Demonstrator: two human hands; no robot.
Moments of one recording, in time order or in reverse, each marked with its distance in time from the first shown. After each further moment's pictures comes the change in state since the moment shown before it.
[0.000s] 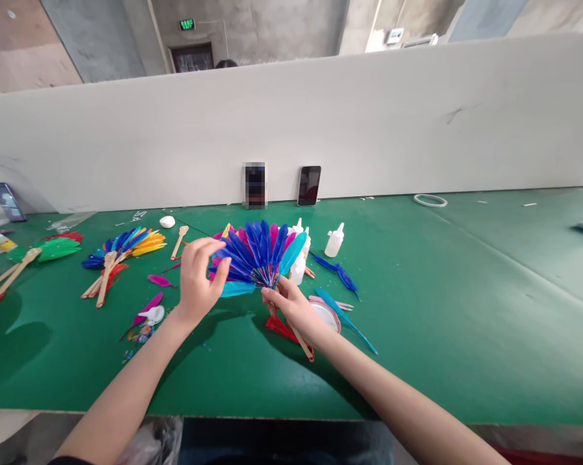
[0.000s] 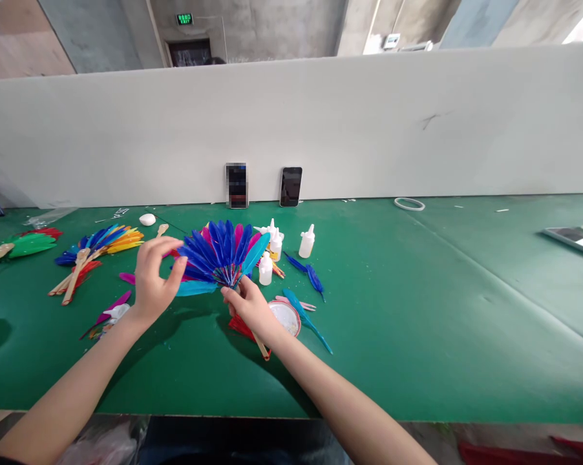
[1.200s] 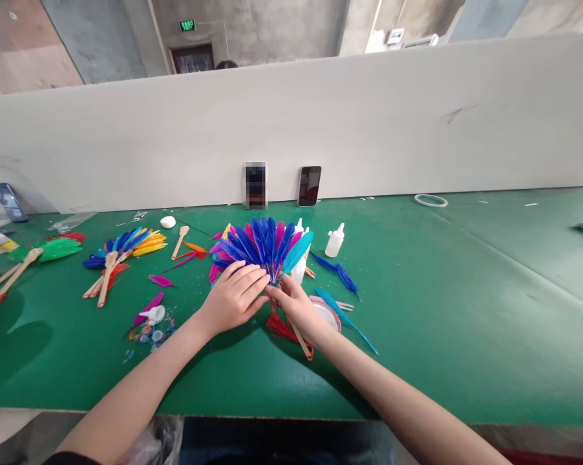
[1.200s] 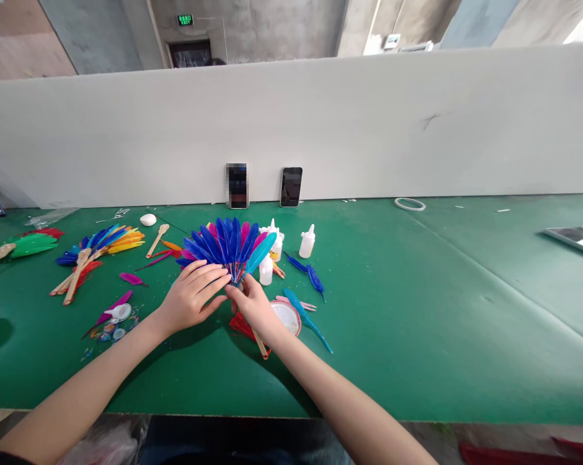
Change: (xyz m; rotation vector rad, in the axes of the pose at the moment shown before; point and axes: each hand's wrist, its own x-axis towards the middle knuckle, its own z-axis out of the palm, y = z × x) left_hand -0.016 0.020 0.015 0.098 -0.301 0.510; right_hand 0.004 0.007 -0.001 0.084 0.060 -0.049
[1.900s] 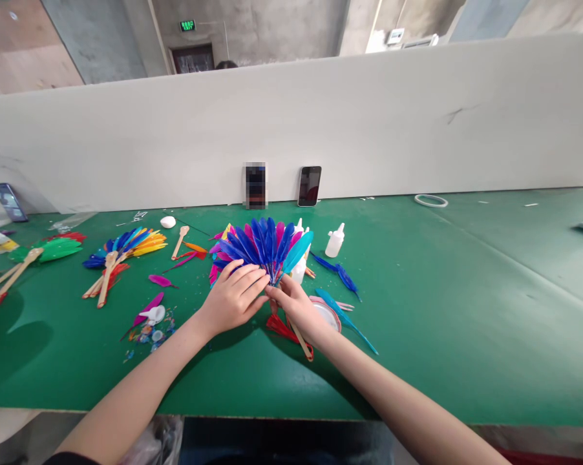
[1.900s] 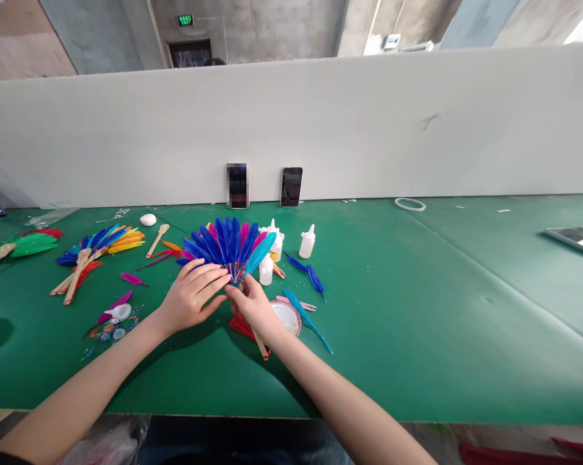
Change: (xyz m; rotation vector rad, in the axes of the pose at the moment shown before) left_hand 0.001 0.000 -0.001 0.022 -0.003 -0.019; right_hand -0.001 -0.001 0.000 -0.002 0.003 -0.005
